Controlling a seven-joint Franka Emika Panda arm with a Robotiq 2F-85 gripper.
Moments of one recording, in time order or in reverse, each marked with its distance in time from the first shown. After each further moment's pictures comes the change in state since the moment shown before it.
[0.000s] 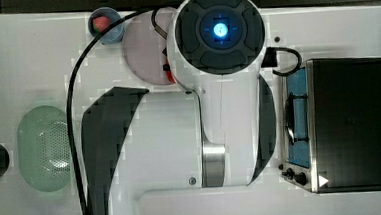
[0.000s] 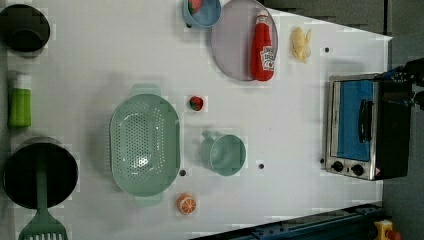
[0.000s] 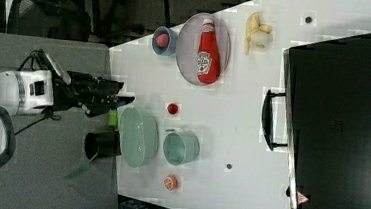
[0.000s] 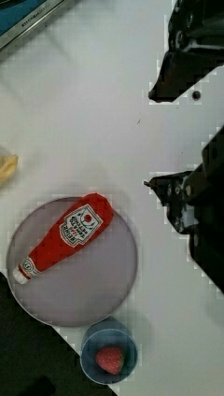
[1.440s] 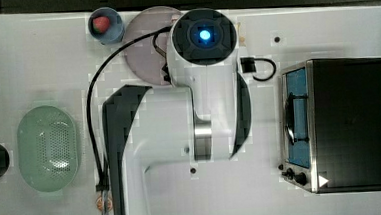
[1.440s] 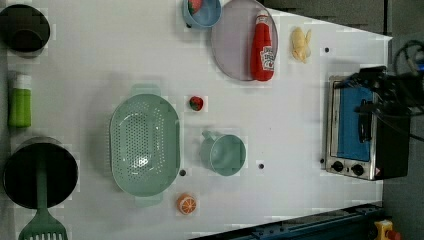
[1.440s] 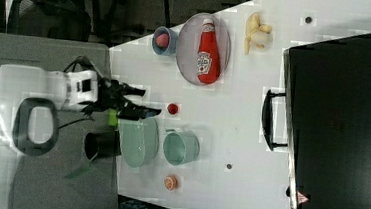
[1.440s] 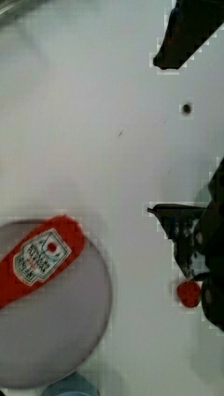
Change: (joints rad) arm -0.066 0.098 0.081 -0.109 0.000 0.105 -0.067
